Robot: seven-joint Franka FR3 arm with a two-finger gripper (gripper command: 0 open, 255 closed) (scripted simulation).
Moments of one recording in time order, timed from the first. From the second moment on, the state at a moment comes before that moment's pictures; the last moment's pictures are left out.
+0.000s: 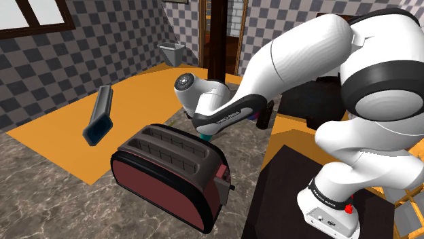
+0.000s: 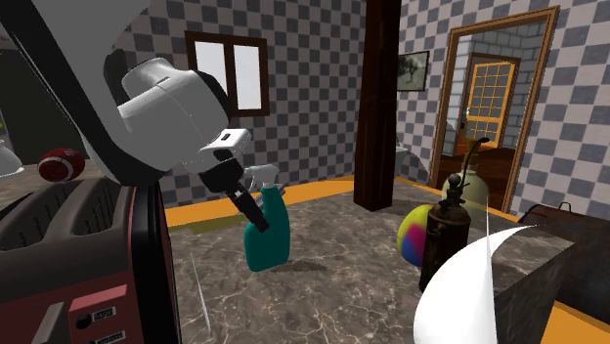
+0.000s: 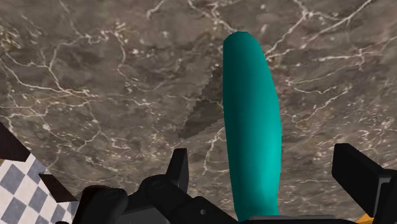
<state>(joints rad) -1.66 -0.42 1.98 -2.18 -0.18 2.34 1.74</state>
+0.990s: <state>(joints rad) -1.69 -0.44 2.01 -2.19 -0.17 2.37 1.72</state>
